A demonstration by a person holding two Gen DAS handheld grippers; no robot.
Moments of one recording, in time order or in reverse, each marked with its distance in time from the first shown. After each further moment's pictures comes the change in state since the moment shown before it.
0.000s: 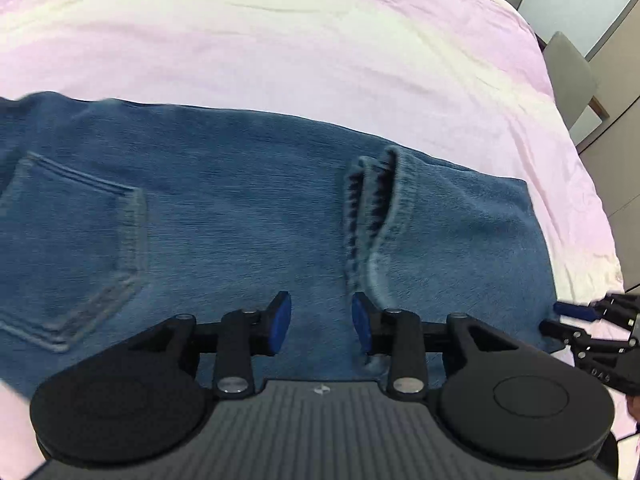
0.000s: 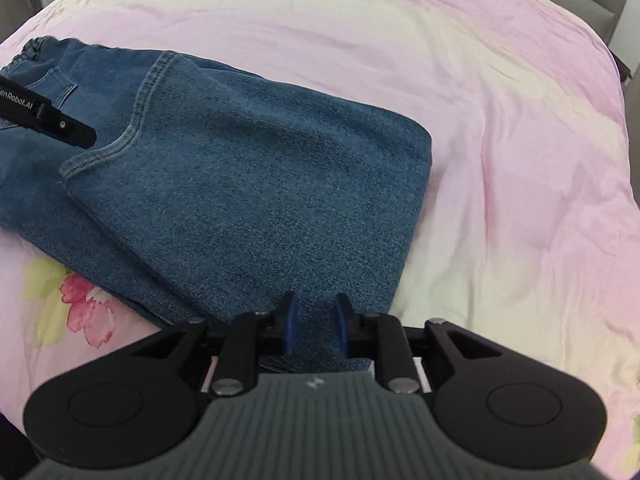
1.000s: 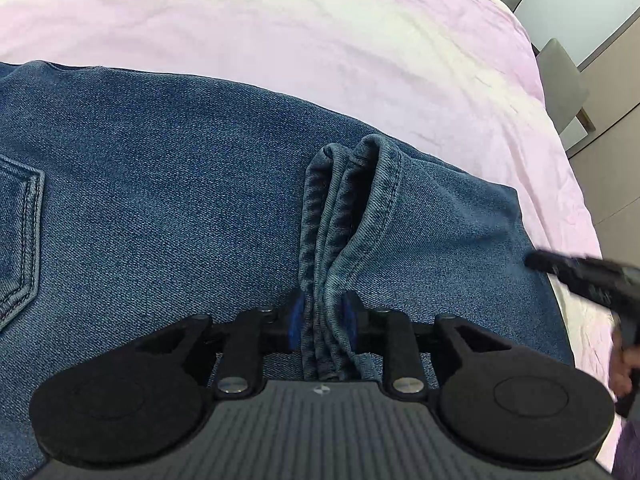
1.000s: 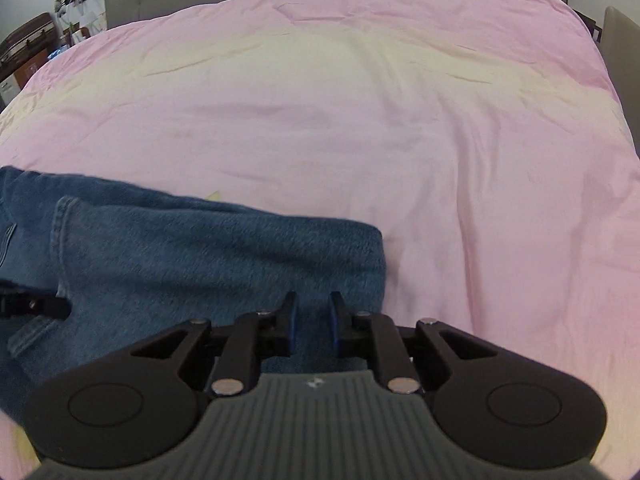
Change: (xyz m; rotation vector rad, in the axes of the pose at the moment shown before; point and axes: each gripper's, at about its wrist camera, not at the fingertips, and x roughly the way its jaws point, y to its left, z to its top) left arm 0.057 -0.013 0.004 -0.053 0.022 -0.115; right arm 0.048 -0.076 0.042 0.268 -0.102 0.034
